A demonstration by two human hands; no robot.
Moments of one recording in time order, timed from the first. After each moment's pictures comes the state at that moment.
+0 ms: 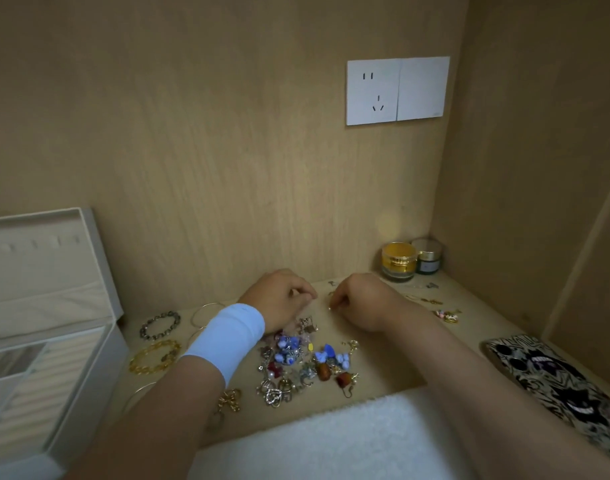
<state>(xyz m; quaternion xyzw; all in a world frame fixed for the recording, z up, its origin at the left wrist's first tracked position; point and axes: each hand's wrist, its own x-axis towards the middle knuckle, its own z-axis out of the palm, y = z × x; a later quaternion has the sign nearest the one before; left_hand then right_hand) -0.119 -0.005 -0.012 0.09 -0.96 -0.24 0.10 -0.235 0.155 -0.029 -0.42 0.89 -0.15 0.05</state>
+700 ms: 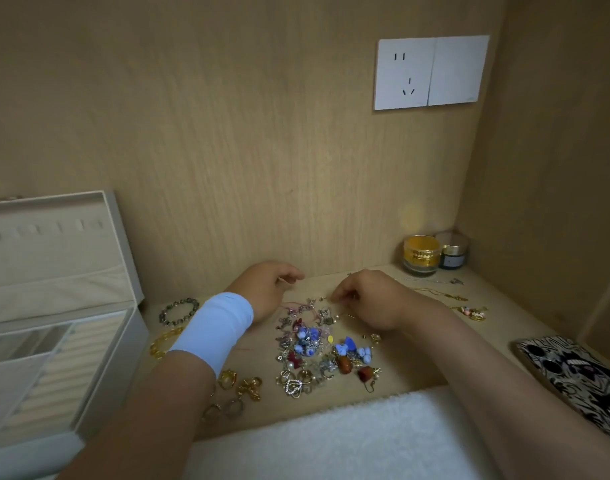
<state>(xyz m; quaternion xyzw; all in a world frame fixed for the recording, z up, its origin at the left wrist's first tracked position) -0.097 -0.044 -0.013 0.18 -0.94 -0.28 0.09 -0.220 0.145 -0.026 -0.47 0.85 -0.21 0.11</state>
